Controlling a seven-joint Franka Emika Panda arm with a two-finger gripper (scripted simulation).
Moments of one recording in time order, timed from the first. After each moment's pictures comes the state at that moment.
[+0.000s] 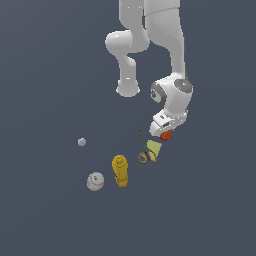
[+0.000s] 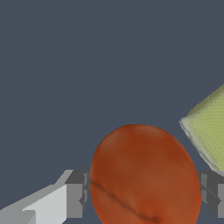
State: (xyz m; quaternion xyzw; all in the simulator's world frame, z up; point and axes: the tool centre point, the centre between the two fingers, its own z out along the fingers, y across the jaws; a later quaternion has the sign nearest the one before) arm -0.111 0.201 0.051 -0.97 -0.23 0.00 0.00
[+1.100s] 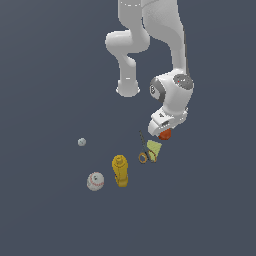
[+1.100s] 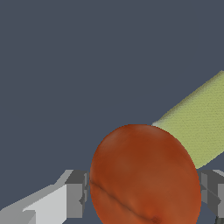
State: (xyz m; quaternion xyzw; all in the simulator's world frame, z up) arm -0.098 0.189 0.076 -0.97 -0.23 0.00 0.00
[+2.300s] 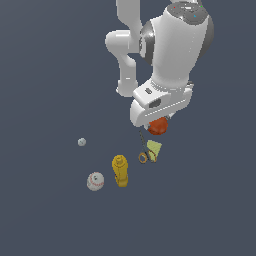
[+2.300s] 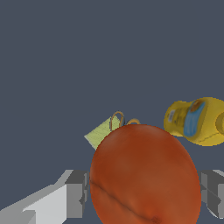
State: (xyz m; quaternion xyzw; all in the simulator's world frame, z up) arm 0.009 0.102 0.271 -0.97 -0.24 0.00 0.00
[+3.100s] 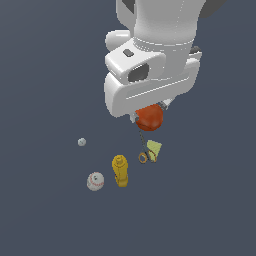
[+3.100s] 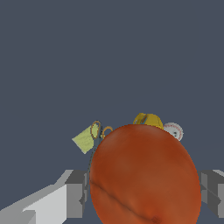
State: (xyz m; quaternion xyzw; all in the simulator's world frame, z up) arm 0.073 0.053 0.381 -0.97 -0.23 0.00 0.00
